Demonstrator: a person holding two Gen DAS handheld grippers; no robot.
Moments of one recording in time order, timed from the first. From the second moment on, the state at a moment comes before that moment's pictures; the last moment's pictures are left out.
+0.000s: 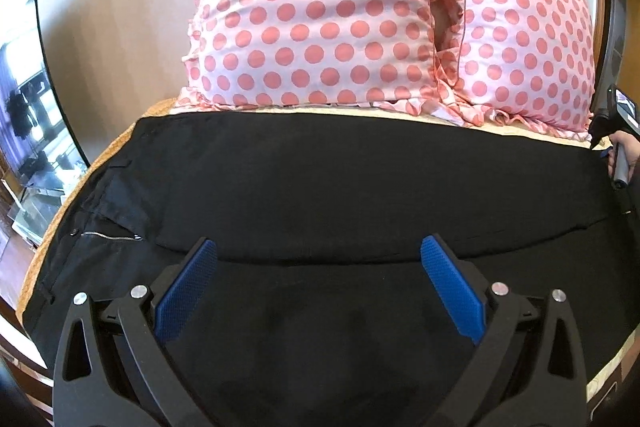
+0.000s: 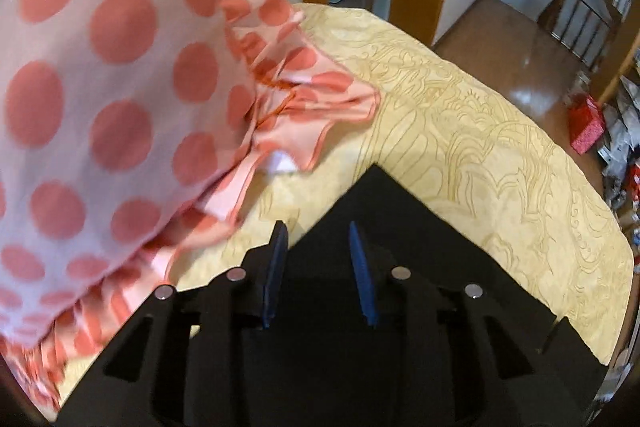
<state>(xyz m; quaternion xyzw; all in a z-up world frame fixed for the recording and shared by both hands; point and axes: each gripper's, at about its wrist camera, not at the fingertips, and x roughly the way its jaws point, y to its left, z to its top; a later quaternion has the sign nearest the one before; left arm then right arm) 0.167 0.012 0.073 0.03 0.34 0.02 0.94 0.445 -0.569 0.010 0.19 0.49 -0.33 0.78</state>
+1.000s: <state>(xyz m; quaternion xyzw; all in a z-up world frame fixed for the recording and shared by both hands) 0.282 0.107 0.099 -0.13 0.38 0.03 0.92 0.117 -0.586 0.027 0.43 0.26 -0.07 0.86</state>
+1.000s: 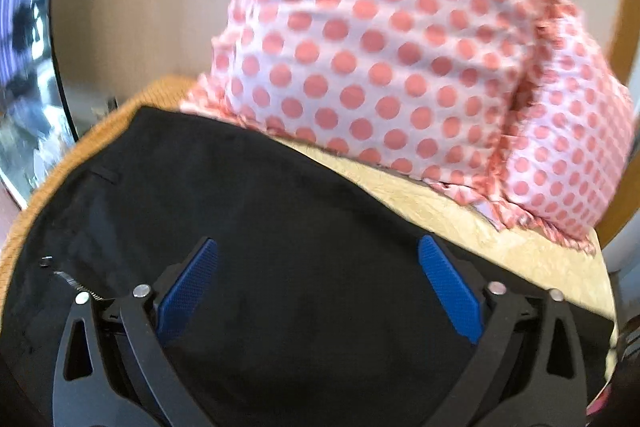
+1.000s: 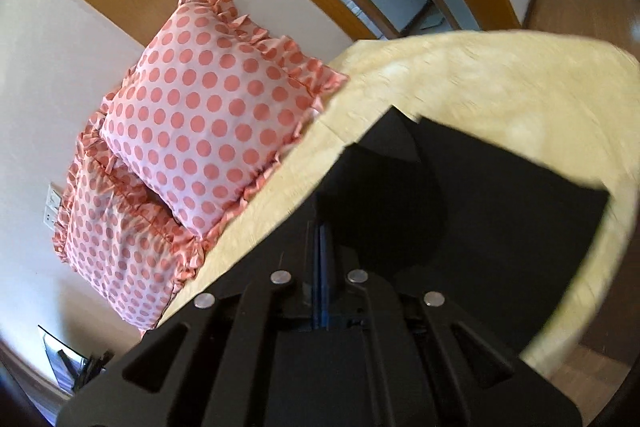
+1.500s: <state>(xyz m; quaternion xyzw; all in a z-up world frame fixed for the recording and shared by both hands) 0.380 0.116 0.031 -0.23 0.50 0.07 0.83 0.113 -0.592 0.038 0.42 0.25 -0.06 0.87</state>
